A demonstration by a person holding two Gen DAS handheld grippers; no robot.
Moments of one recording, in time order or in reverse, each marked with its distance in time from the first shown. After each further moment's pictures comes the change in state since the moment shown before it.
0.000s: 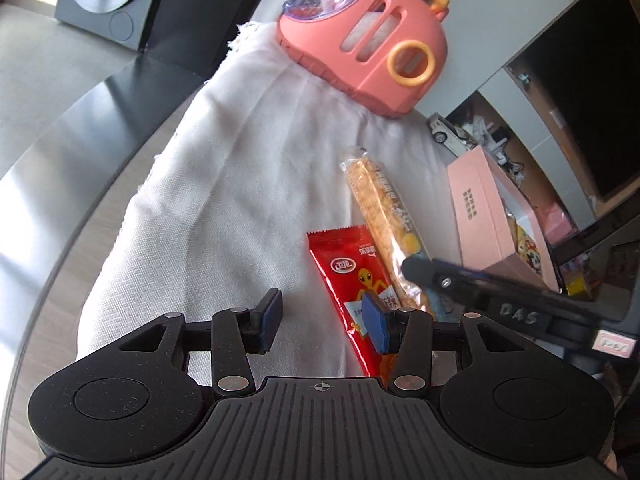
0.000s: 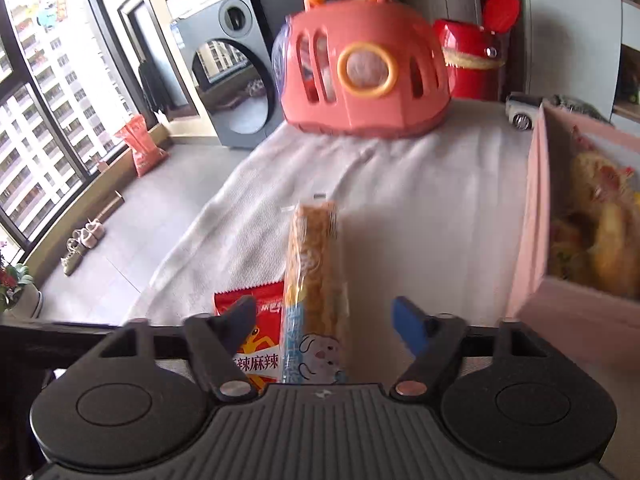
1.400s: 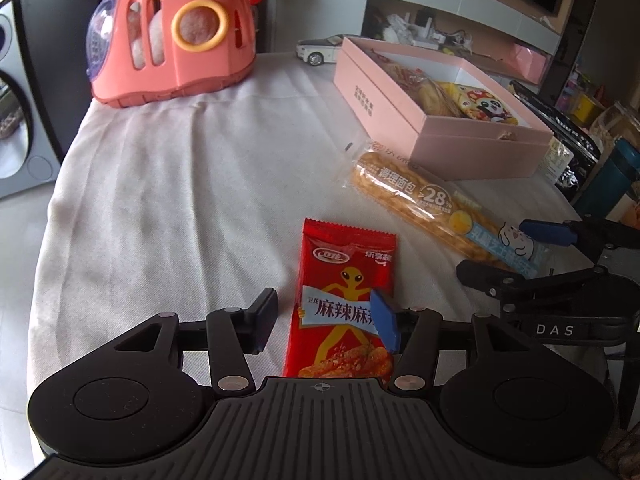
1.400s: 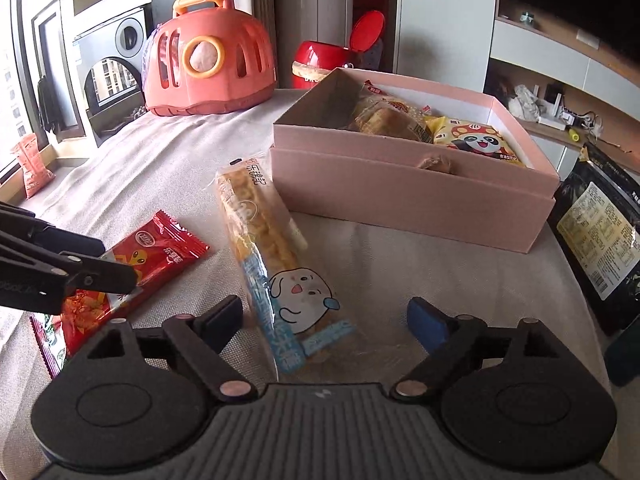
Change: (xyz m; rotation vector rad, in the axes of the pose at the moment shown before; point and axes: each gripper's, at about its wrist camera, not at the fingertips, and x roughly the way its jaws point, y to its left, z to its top) left arm 0.055 -0.116 -0.043 0.594 0.073 0.118; right arm -0.064 -0.060 -0.106 0.049 -0.160 -0.390
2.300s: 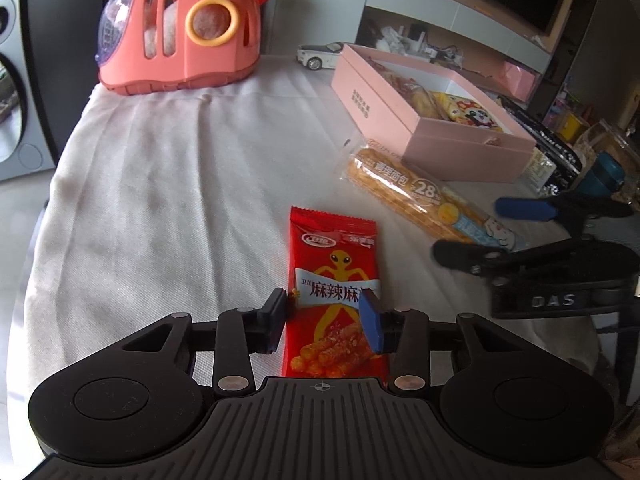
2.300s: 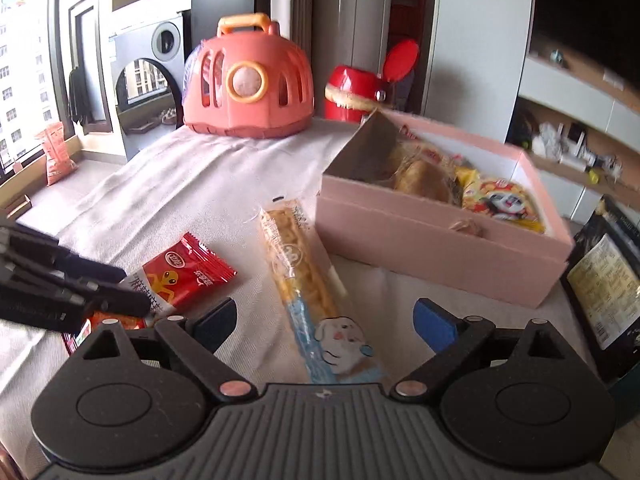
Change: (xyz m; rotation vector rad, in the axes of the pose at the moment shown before) left arm -0.016 0.010 -0.018 -0.038 -0.034 -0.070; right arm -0.012 0.019 0.022 -0.074 -0.015 0.082
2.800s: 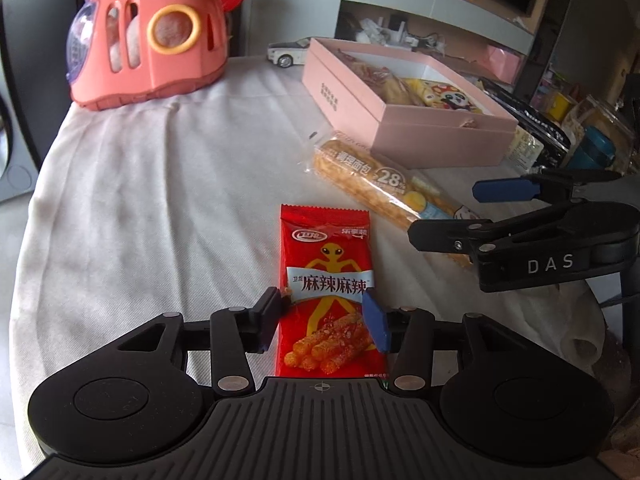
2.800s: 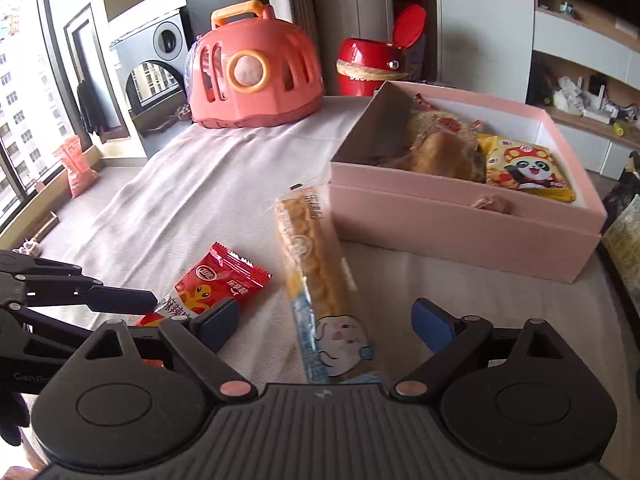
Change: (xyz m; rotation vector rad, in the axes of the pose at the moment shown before) left arm 0.012 -0.024 0.000 0.094 0.005 -0.002; right arm 0.000 -0.014 0.006 0.063 0.034 0.064
